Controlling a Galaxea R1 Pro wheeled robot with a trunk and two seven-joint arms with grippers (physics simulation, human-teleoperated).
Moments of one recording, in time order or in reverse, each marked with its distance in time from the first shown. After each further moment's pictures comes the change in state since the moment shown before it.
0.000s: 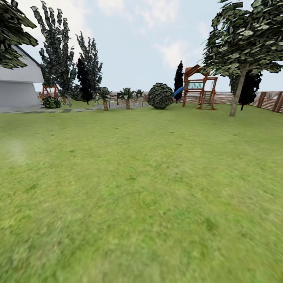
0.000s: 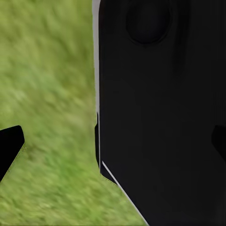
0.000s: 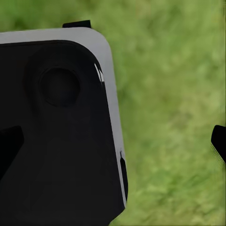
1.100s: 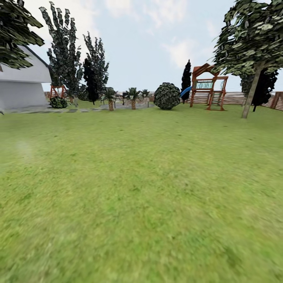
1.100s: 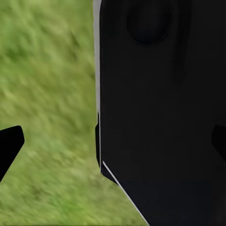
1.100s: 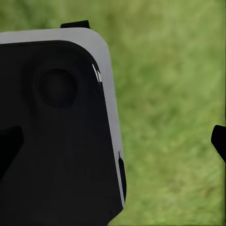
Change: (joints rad) left arm 0.000 0.001 0.000 0.000 0.000 0.000 0.001; right arm 0.000 -0.003 0.000 0.000 0.000 0.000 0.000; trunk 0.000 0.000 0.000
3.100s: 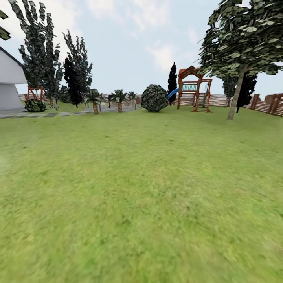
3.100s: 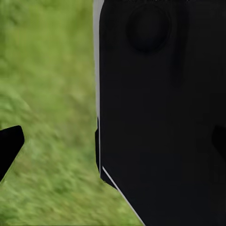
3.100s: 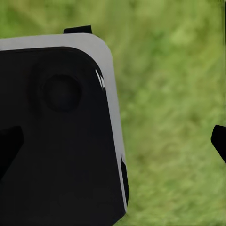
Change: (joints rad) left arm 0.000 -0.001 0.000 0.000 0.000 0.000 0.000; right arm 0.000 0.003 0.000 0.000 0.000 0.001 0.000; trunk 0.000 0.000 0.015
